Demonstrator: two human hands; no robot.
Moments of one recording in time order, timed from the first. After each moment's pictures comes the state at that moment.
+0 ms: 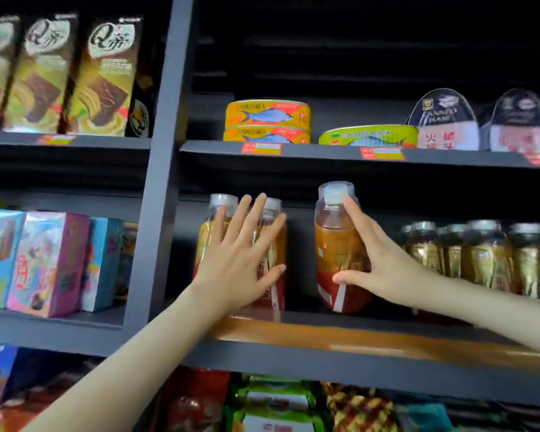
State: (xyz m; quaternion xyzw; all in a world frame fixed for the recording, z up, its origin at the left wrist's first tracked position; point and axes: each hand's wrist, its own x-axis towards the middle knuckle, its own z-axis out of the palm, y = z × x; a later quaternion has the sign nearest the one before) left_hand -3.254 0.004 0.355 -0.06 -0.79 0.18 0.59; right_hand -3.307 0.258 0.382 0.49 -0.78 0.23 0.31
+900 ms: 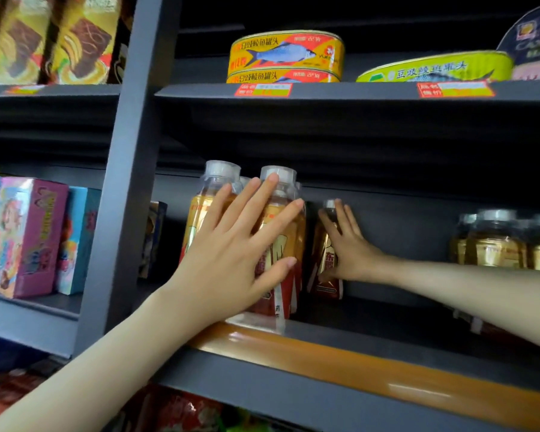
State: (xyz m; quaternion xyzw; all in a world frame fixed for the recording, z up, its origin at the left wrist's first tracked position) left_hand -3.266 0.001 0.346 -0.07 -0.78 0.19 0.59; right_hand -3.460 0.169 0.392 0.37 -0.89 0.06 0.26
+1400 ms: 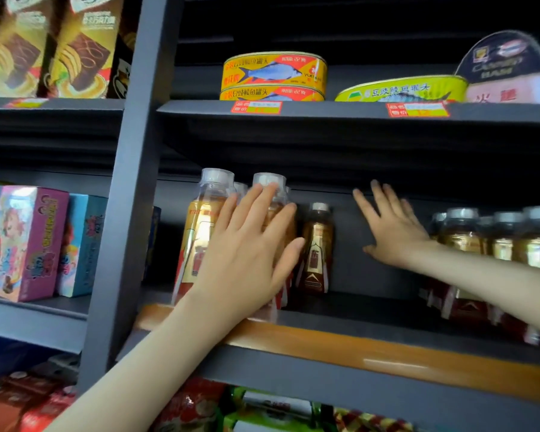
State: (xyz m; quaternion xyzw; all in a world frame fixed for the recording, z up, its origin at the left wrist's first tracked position) left_hand -3.256 0.037 0.349 -0.04 -0.78 0.11 0.61; right_hand -3.437 0.240 0.416 0.22 -0.89 -0.05 0.40
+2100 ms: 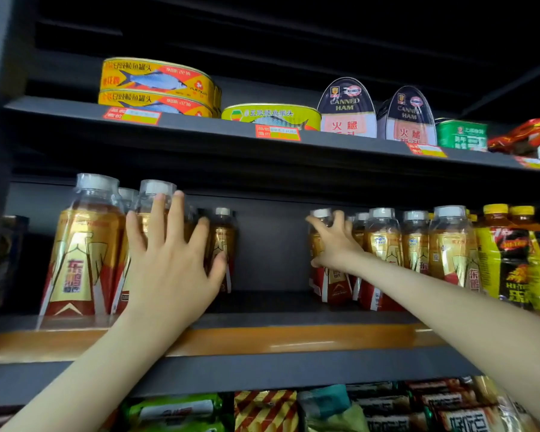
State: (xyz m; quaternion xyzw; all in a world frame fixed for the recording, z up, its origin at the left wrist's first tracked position) left_hand -3.285 0.083 0.340 0.02 -0.77 0.07 0.63; right_hand -3.421 0.327 0.399 0.13 -0.93 0.13 0.33
